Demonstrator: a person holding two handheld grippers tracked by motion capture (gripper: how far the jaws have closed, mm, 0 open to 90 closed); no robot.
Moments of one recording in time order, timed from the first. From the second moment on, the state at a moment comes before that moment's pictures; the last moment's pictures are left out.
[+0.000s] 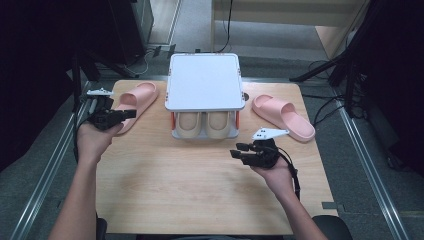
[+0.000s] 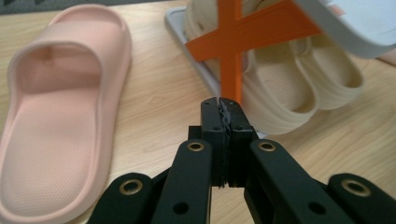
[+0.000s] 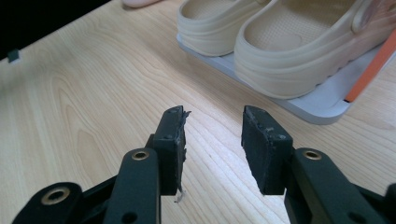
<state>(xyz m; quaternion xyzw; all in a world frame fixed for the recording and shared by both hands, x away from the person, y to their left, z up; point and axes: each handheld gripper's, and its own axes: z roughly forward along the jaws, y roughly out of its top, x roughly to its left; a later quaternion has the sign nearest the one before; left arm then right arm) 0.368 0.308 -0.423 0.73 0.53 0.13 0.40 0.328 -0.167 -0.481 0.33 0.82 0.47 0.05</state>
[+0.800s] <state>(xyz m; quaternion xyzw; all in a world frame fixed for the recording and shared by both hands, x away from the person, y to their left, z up) 0.434 0.337 -0.483 0.72 0.59 0.13 0.35 0.317 -0.169 -0.489 0.34 0.83 0.45 0.06</state>
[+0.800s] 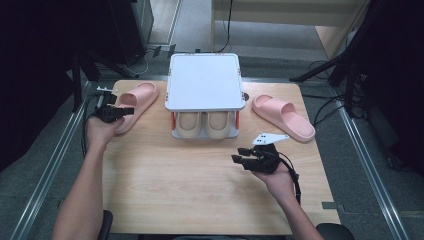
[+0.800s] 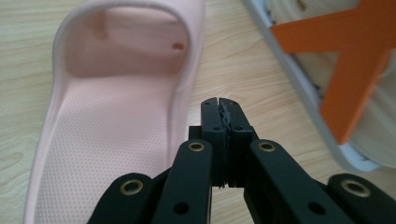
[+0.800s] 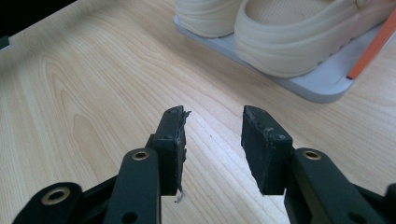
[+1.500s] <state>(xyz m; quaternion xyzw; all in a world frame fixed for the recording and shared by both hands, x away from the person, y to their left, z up) 0.444 0.345 -0.509 0.71 0.61 0.11 0.34 0.315 -0.169 -0.495 0.34 0.83 0.44 0.06</state>
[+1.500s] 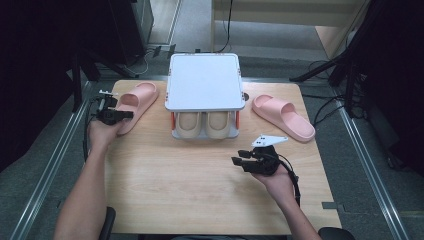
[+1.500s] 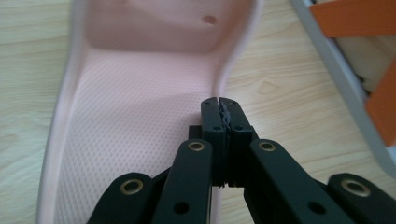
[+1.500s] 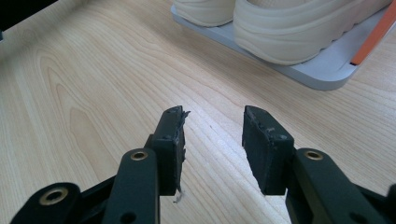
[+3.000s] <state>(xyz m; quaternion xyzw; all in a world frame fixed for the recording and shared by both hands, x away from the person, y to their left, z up) 0.425 0.342 -0.479 0.69 0.61 0.10 0.38 0.321 -0.167 -0.497 0.35 0.83 0.43 0.05</state>
